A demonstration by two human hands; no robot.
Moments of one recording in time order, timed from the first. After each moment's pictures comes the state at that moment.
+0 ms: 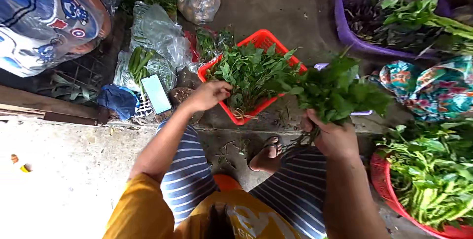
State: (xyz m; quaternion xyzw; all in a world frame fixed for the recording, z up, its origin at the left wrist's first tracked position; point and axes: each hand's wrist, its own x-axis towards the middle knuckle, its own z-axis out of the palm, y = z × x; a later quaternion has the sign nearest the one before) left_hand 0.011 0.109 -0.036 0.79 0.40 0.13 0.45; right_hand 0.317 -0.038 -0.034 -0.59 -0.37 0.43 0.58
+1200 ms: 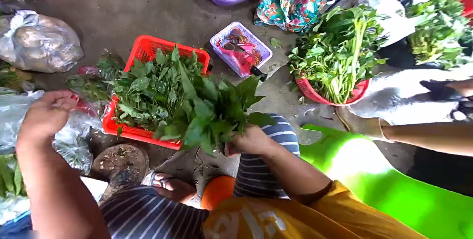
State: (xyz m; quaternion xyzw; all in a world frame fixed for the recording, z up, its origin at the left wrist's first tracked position) left_hand 0.012 0.296 -0.063 0.74 0.57 0.11 0.34; right_hand 0.322 -0.065 -0.012 -0.70 -0.40 0.39 0.45
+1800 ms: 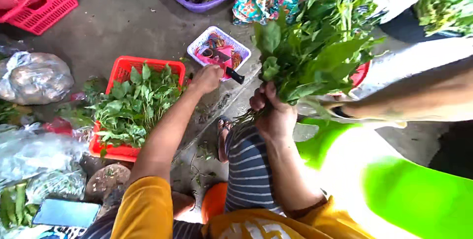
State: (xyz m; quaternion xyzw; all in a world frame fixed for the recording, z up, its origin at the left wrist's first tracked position) left_hand 0.437 0.121 -0.120 0.97 0.02 -0.06 0.23; right_hand 0.427 -0.102 -0.038 -0.46 -0.03 0.20 0.87
